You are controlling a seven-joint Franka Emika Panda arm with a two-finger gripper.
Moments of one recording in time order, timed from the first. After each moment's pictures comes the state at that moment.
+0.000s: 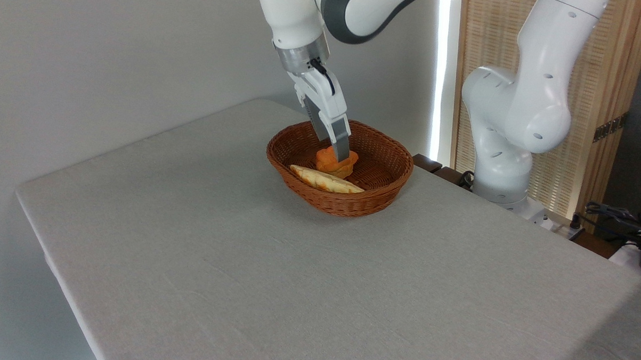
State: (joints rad) arm -0.38 -0.47 -0.15 -2.43 -0.23 1.78 0.60
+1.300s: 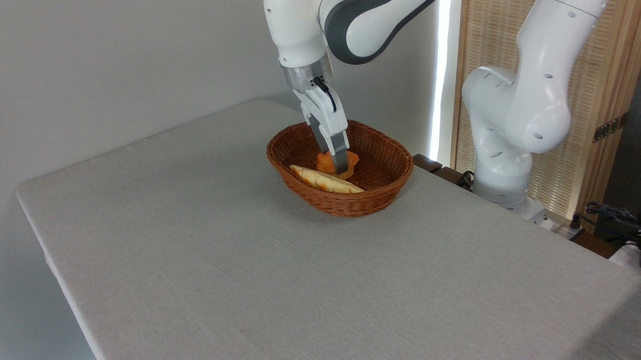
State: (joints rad) arm -0.38 -0.46 -0.20 -2.51 -0.23 1.89 0.60
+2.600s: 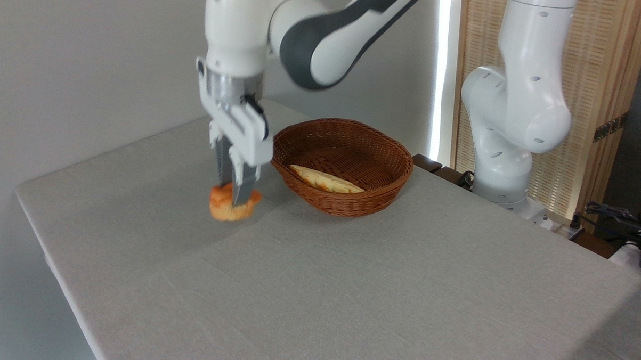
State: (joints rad) arm -0.37 -0.11 0.04 -2.18 -0.21 2.25 0.66
